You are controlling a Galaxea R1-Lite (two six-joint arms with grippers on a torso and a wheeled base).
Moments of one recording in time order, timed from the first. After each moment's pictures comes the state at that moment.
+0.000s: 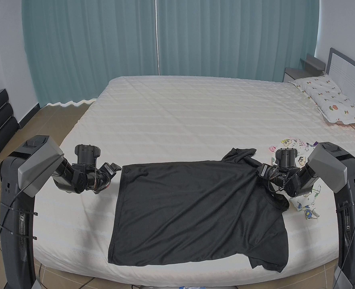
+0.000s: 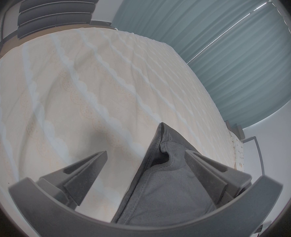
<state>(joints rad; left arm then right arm) -0.08 2.49 -1.33 -0.48 -0.09 -0.84 0.07 2.61 -1.35 -0.77 -0.07 0.41</state>
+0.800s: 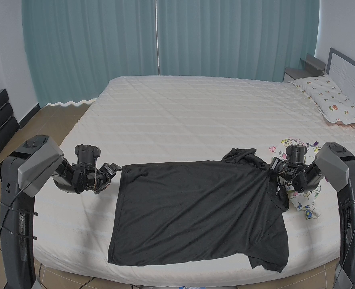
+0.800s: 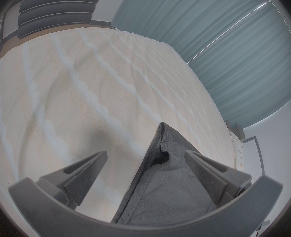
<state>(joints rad) -0.08 2.49 -1.33 -0.48 -0.09 -0.84 -0.03 2.66 -1.44 -0.78 -0.05 0.47</state>
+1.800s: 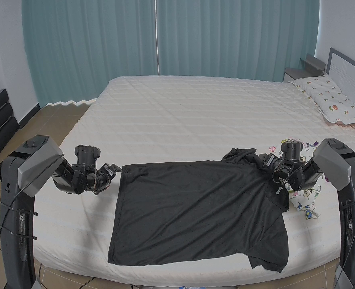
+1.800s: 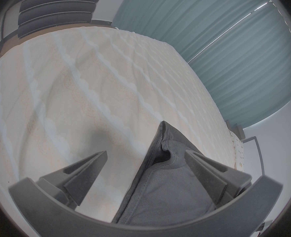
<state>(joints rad) -0.08 2.49 -1.32 -0.48 -0.09 -0.84 0.07 2.59 -1.42 -0.74 -0.08 0.58</state>
